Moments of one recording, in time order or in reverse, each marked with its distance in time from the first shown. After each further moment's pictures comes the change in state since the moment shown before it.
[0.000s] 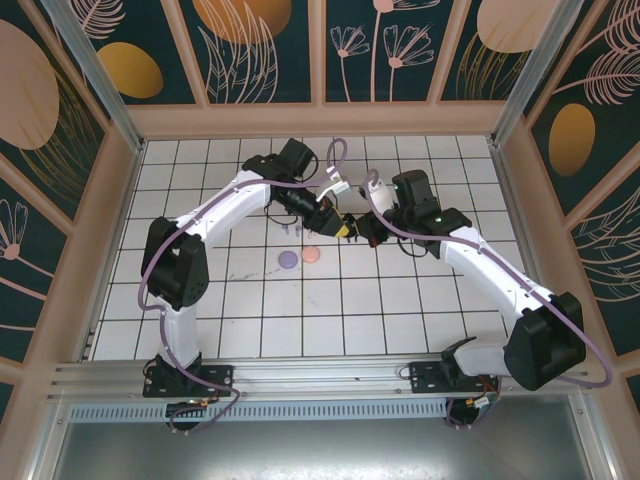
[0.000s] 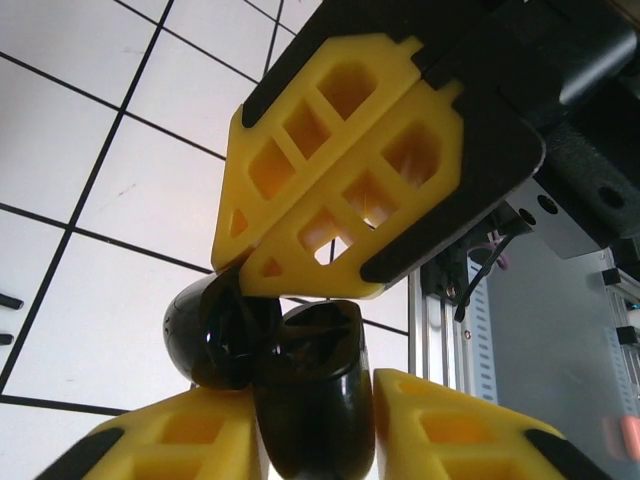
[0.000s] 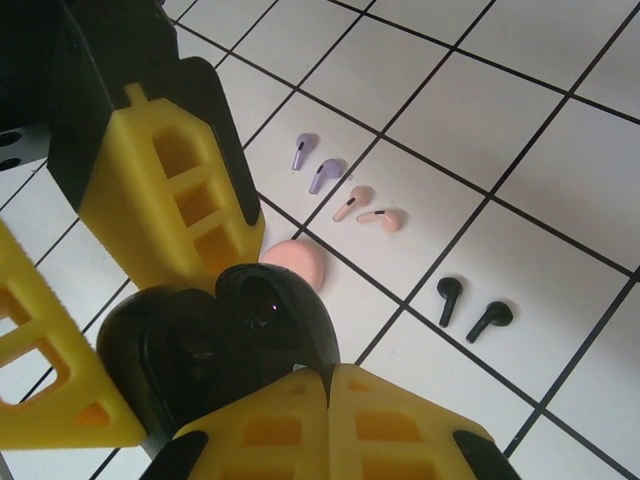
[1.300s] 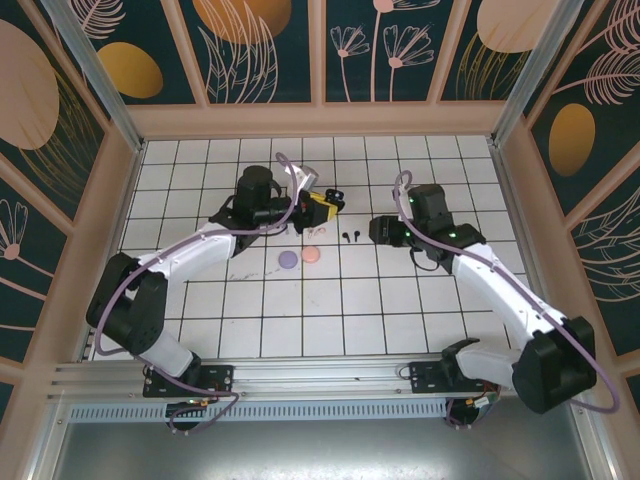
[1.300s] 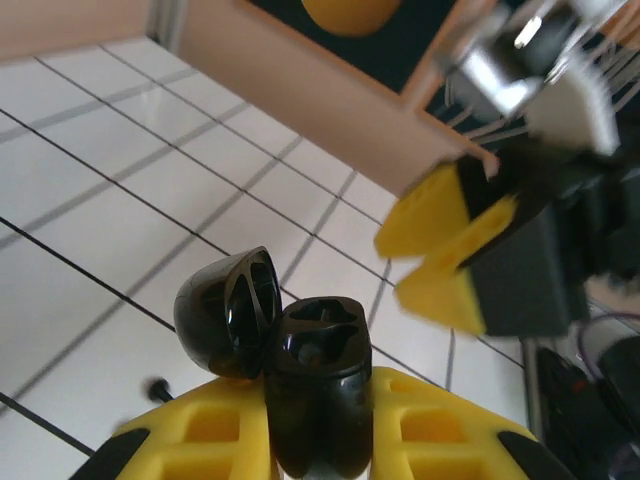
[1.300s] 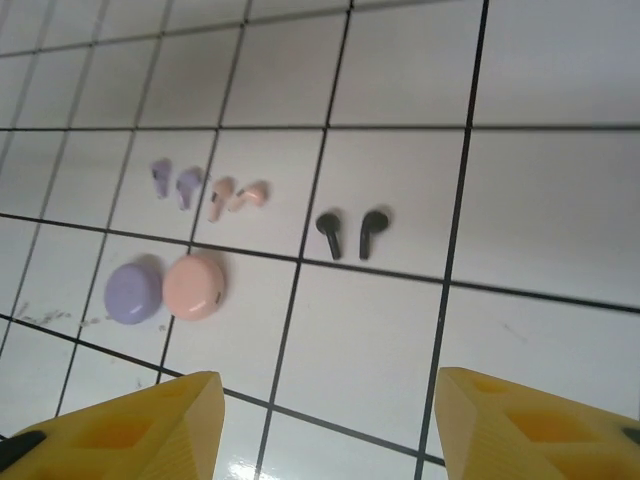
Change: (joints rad) left arm 0.035 -0.397 -0.740 1.210 -0.295 -0.559; right arm -0.057 -0.101 -0.134 -0.007 0.216 0.402
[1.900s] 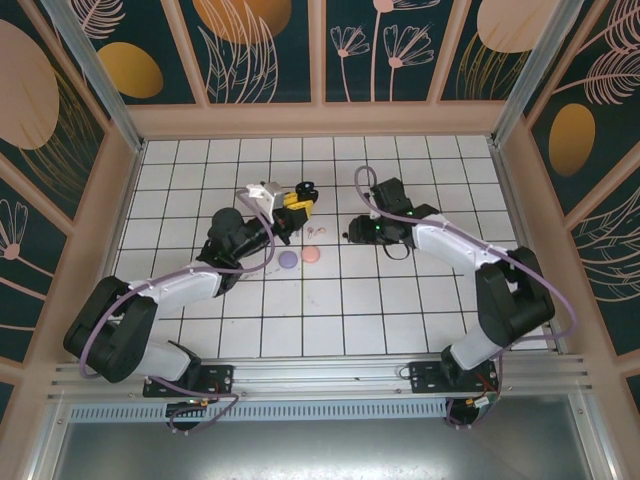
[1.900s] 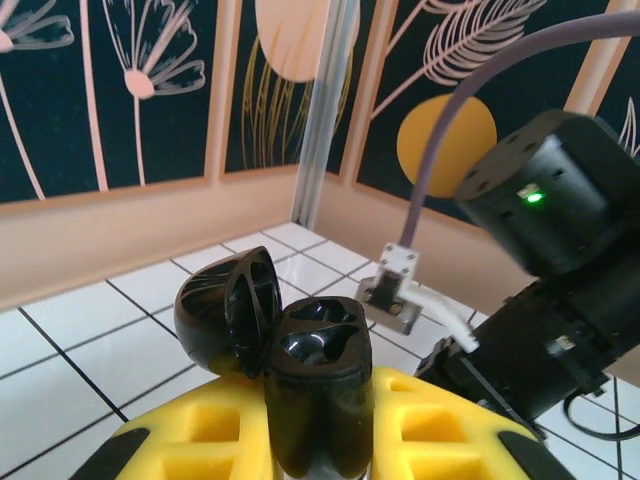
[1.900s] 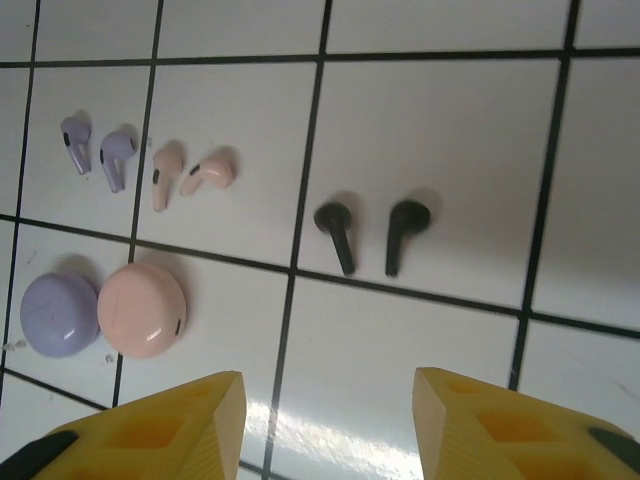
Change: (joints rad) left arm 0.000 -0.156 -0.392 0.618 -0.308 -0.013; right arm 0.085 0.386 0.156 0.044 0.023 0.048
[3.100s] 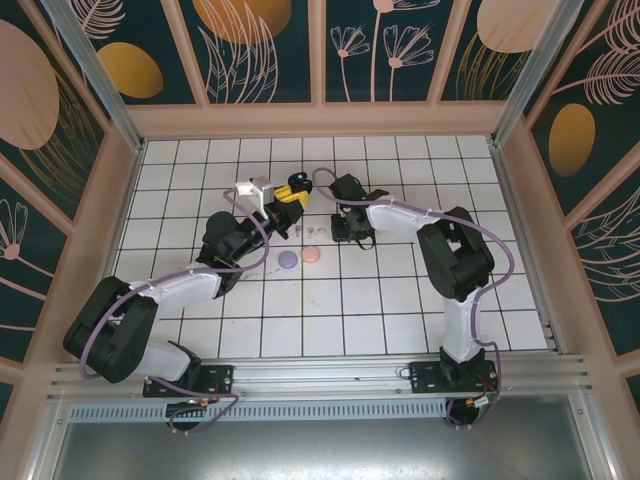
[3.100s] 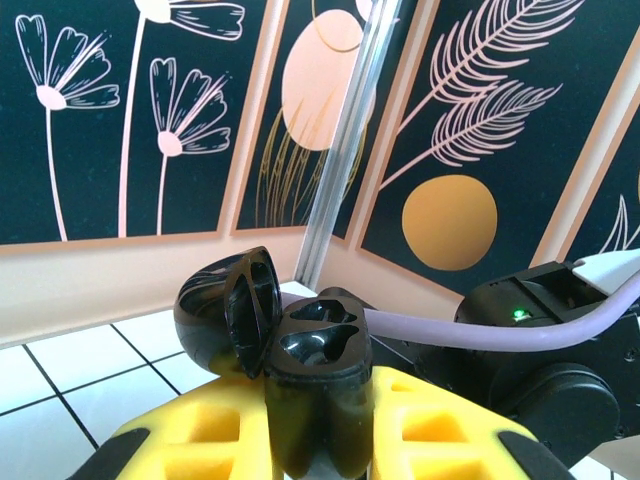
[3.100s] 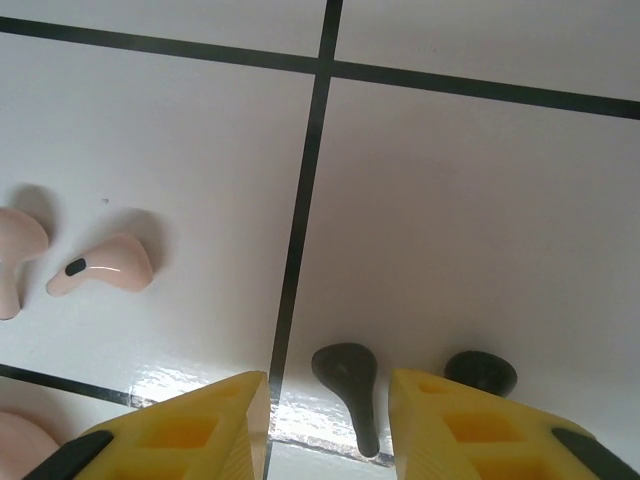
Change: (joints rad) left arm 0.000 0.005 -0.004 0.110 -0.049 -0.125; right arm 0.097 0.389 0.303 -0.109 0.179 -0.031
